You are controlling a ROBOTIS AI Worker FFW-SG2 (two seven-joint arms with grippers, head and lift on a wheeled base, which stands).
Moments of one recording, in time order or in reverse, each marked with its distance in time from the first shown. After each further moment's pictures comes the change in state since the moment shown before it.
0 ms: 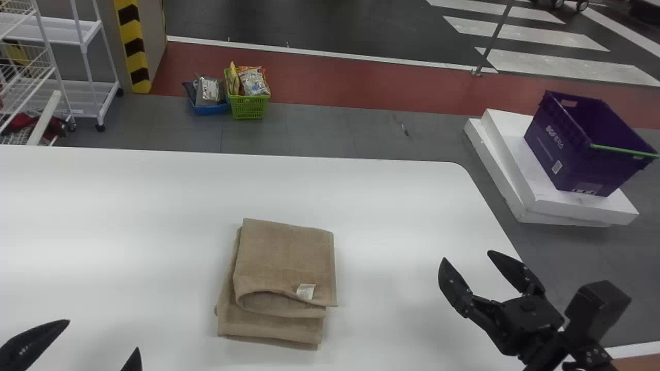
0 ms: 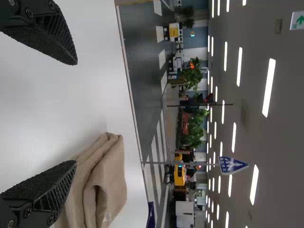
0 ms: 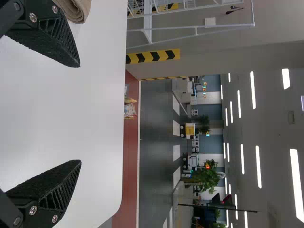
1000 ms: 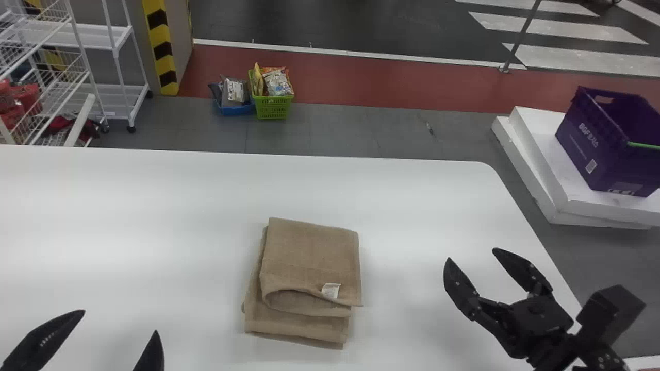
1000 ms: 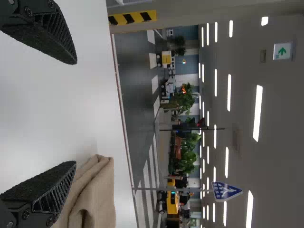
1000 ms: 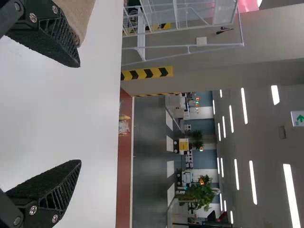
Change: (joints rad) left arm 0.020 0.000 -0.025 -0.006 0.000 -0.049 0.141; right arm -0.017 0.000 0.058 0.059 -0.003 -0.078 0.034
